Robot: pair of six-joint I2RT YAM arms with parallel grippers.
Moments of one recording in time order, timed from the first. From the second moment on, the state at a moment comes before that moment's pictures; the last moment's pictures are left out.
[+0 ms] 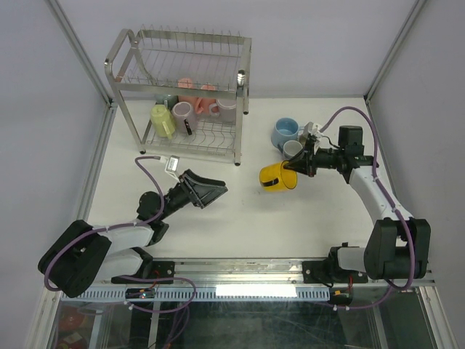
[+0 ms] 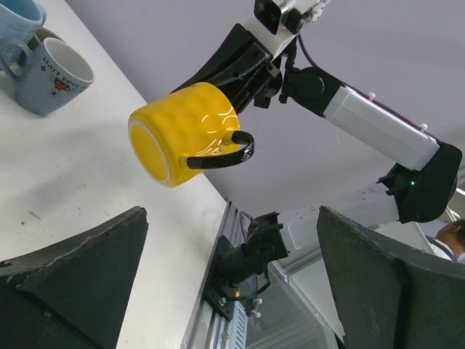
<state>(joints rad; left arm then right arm) -0.58 1.19 0.17 1.35 0.46 -1.10 0.03 1.29 0.91 -0.38 -1.18 -0.62</state>
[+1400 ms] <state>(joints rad) -0.77 1.34 0.21 1.42 0.27 -1.13 0.00 1.26 0.70 0.34 -1.28 -0.17</state>
